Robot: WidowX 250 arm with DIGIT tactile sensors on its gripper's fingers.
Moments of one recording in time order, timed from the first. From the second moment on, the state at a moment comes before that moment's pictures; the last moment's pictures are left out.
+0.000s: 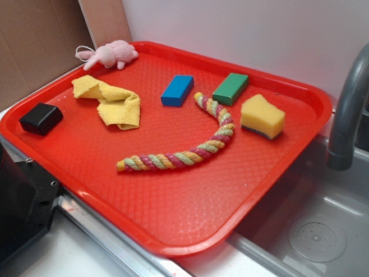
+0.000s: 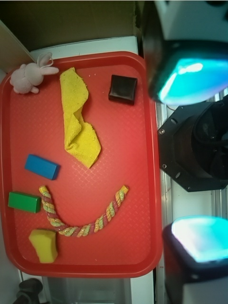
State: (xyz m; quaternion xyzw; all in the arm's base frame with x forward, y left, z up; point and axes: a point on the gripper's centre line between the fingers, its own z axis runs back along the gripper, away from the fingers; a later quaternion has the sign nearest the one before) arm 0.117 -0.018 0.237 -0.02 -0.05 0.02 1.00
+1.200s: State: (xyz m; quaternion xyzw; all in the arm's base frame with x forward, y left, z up) arm 0.262 0.004 0.083 0.01 -0.06 0.20 0.98
